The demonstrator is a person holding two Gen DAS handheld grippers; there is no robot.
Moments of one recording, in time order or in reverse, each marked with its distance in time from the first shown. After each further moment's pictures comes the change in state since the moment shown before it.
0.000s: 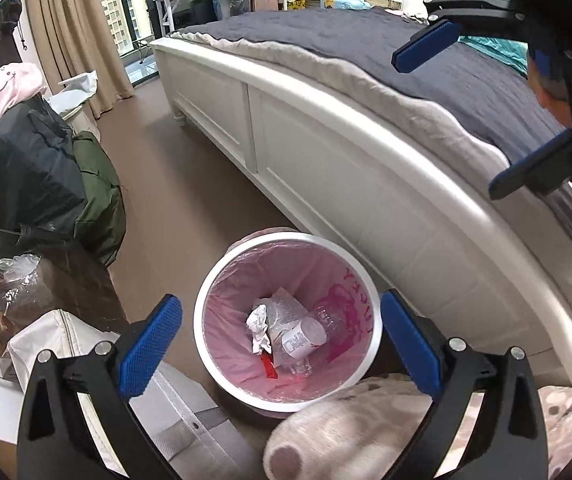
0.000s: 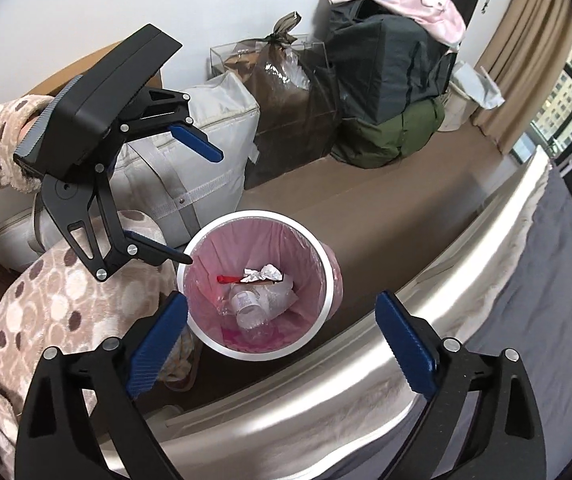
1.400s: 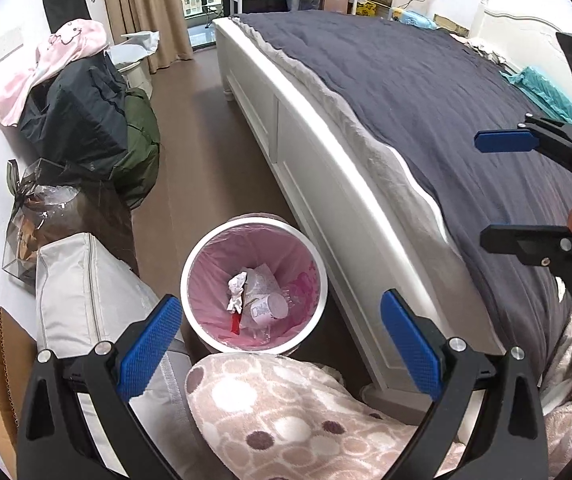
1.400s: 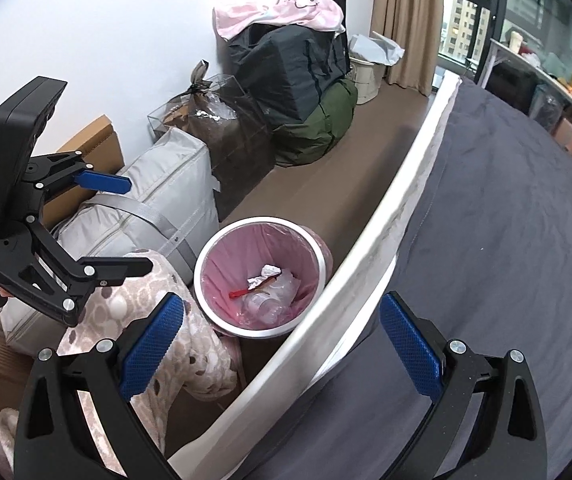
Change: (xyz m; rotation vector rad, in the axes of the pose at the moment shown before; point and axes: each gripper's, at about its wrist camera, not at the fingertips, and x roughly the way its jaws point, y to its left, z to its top) left arm -0.084 -0.067 0.020 -0.263 0.068 0.102; right arm -0.079 0.014 -0.080 0.424 -0.121 -0.064
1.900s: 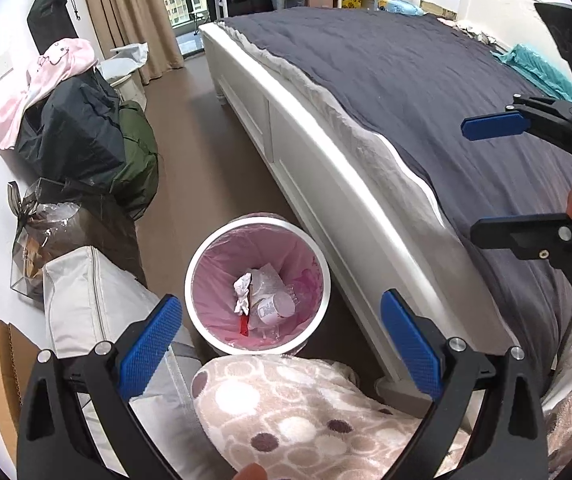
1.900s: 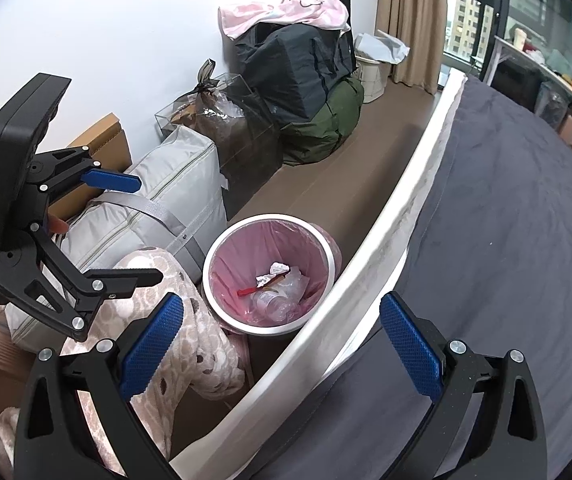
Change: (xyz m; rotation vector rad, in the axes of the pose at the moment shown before) left arm 0.001 -0.016 -0.004 0.081 -0.006 0.034; right arm 0.002 0.003 -0.004 0.007 0.011 0.015
